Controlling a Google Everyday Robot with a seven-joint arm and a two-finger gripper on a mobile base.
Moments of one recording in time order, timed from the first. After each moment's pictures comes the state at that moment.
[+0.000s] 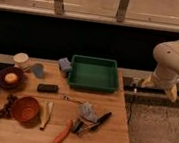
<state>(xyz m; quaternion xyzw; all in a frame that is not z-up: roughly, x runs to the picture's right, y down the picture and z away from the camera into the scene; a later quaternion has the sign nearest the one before) 0.349 0.036 0.687 -0.06 0.33 0.80 0.50</state>
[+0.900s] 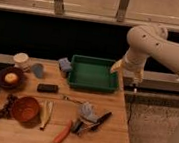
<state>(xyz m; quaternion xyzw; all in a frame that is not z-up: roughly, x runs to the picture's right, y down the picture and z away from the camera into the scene) 0.162 -0.028 0.696 -0.16 0.19 0.74 0.62</state>
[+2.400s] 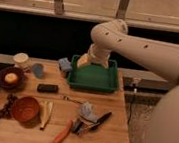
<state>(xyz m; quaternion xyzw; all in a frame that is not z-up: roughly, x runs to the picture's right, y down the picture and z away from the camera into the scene) -0.013 -0.051 0.737 -0.22 0.06 0.61 0.76</state>
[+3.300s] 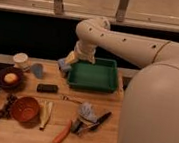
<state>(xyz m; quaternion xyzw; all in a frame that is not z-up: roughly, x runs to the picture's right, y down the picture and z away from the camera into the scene) -0.053 -0.056 0.764 -0.24 0.05 0.57 0.78</state>
